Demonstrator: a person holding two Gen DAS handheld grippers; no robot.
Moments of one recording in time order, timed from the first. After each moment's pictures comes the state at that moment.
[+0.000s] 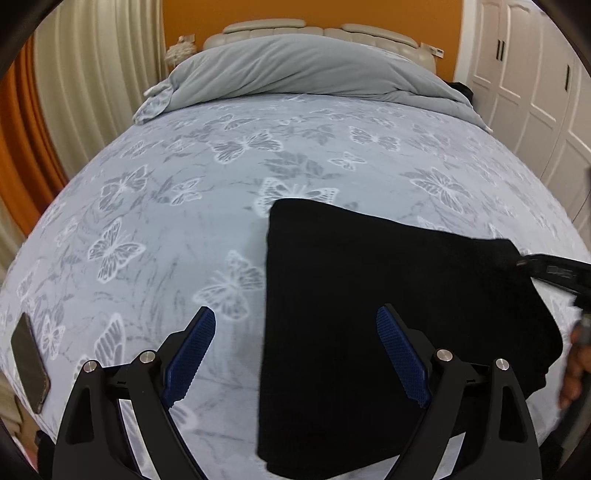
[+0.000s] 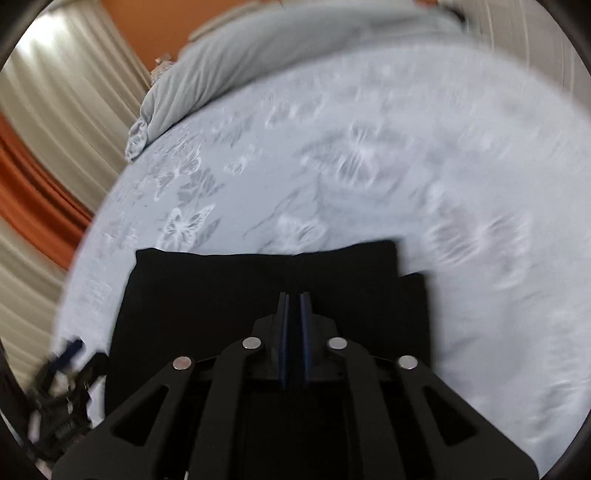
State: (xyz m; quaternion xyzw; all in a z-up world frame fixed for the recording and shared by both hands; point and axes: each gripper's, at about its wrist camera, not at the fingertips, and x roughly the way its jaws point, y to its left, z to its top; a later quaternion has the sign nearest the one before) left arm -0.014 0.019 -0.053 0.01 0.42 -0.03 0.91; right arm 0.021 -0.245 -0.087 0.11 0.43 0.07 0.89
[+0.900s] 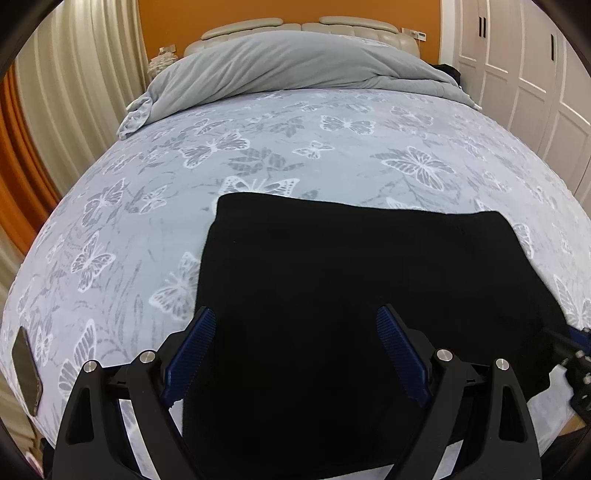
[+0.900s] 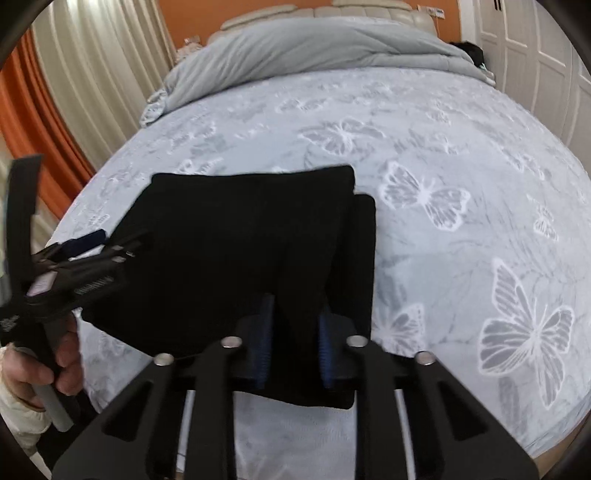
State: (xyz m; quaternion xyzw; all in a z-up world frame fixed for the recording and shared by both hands) left arm -0.011 -0.035 -0.069 0.06 0.43 -0.03 0.90; right arm -0.069 -0.259 -0.098 0.06 0.42 0.10 0.90
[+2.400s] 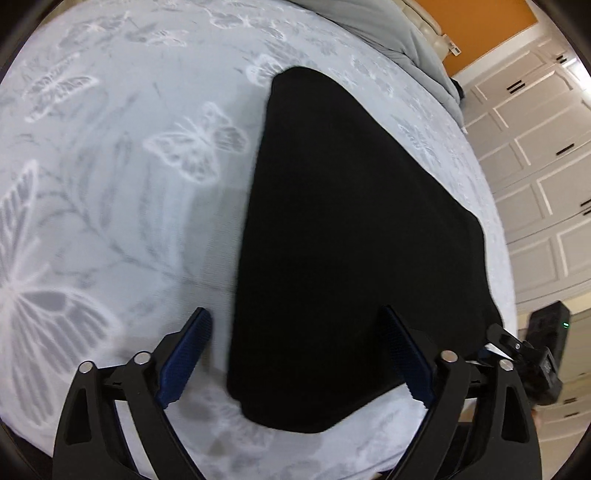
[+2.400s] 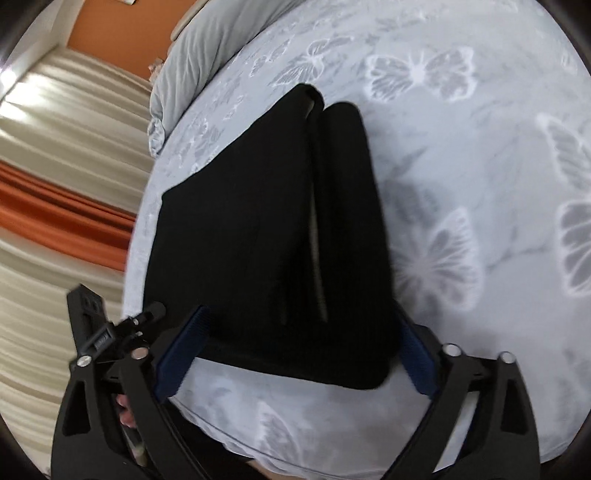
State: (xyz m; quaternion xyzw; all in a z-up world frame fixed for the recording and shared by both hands) left arm -0.018 0.070 -0.116 -0.21 0.56 -0.15 0.79; right arm -0.053 -0.301 -0.156 0.33 0.51 0.16 0.78
